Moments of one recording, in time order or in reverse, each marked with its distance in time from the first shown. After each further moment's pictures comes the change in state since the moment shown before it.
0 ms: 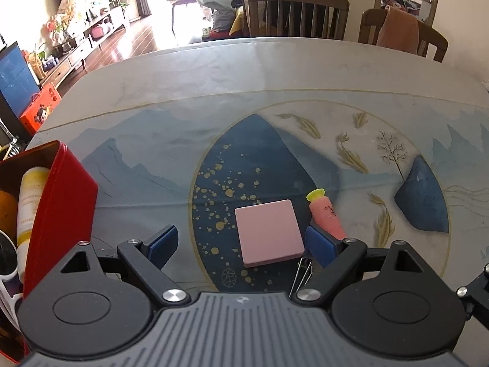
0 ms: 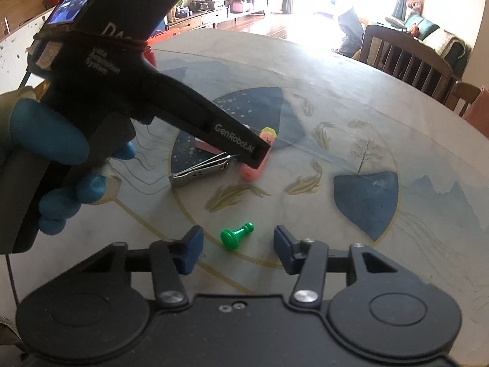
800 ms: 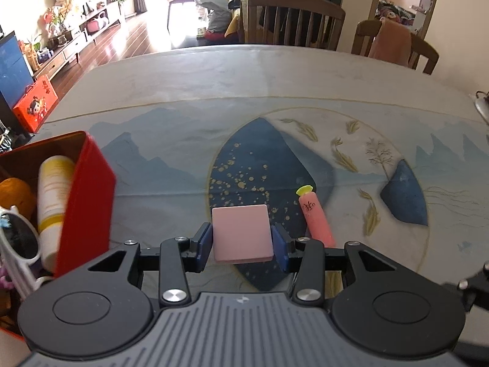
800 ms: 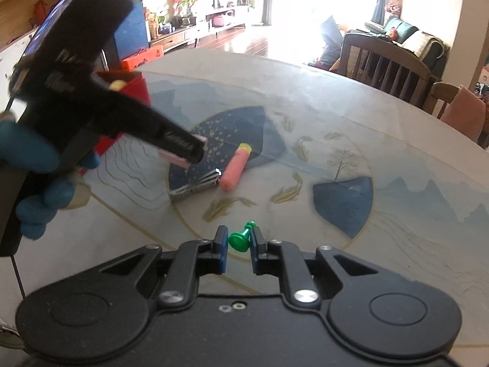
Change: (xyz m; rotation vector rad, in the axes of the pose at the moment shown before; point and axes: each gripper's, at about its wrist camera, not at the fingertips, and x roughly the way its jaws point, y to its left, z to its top) left arm -0.036 0.025 -0.008 -0.027 -0.010 -0.066; right arm -0.032 0.002 0.004 0.066 -0.058 -0.050
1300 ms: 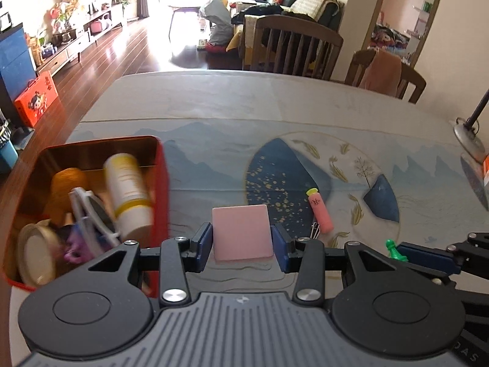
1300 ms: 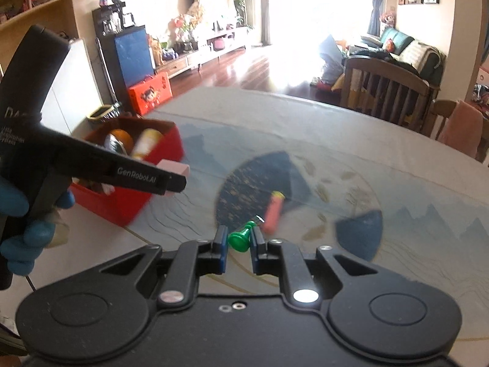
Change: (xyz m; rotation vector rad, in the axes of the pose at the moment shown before) left arm -0.084 0.058 -0.010 -0.064 -0.052 -0.063; right arm -0.047 0.042 0.035 0.042 -0.090 0.032
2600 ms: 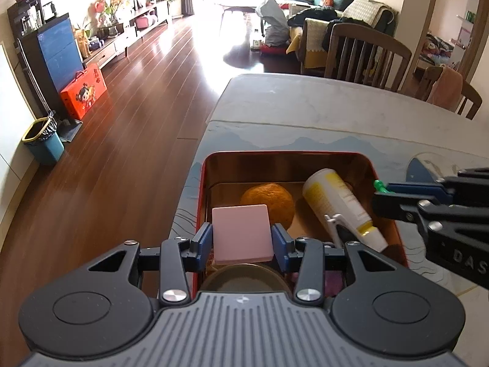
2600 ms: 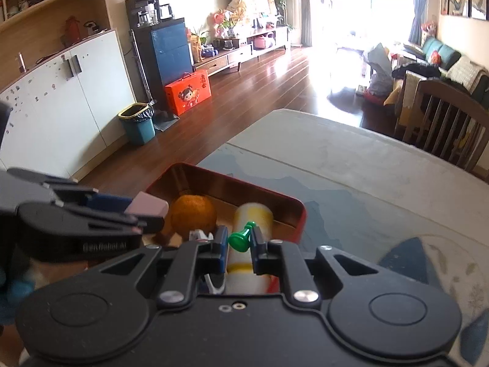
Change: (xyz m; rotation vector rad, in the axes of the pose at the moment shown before) left arm 0.007 0.190 0.017 -0.042 0.010 0.154; right arm 0.132 0.136 0.110 -0.054 0.028 0.110
